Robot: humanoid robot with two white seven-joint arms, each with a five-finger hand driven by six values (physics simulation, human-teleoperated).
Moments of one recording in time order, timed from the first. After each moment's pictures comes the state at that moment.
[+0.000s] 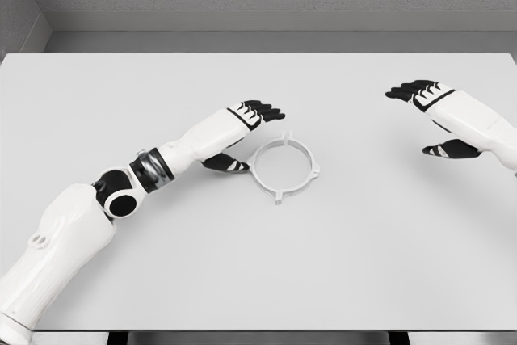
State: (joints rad) left arm -0.48 0.33 -0.64 -1.20 -0.59 -0.61 0.01; right arm -0.17 -0.66 0.02 -1.54 0.46 -0.61 0.40
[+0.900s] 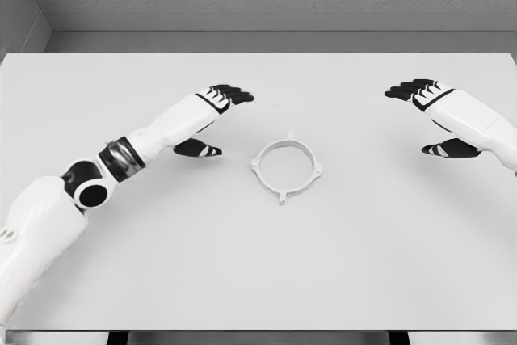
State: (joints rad) left arm -0.50 0.46 -0.59 -1.21 -0.53 -0.61 0.01; right arm -0.18 -0.66 0.02 -1.55 0.46 -0.61 0.40
